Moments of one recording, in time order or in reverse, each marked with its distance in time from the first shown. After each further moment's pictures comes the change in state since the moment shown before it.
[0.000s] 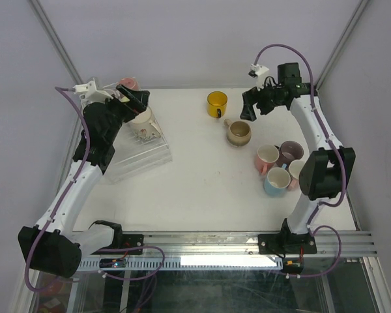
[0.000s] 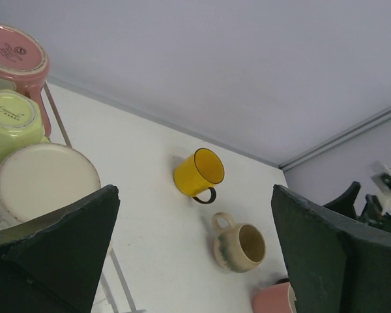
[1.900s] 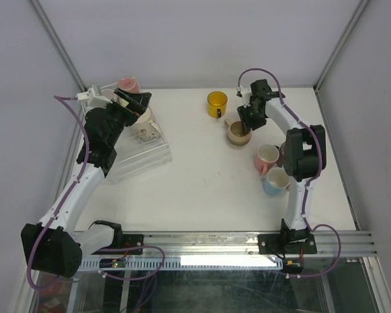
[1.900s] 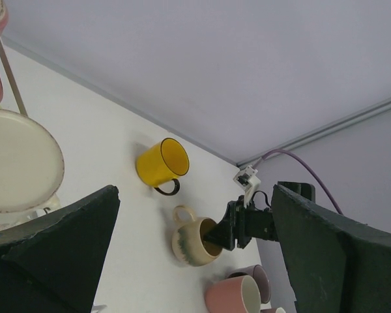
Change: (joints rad) left arm 0.016 0.000 -0.095 0.121 0.069 -0.206; right arm 0.098 0.322 0.013 0.029 0.453 0.204
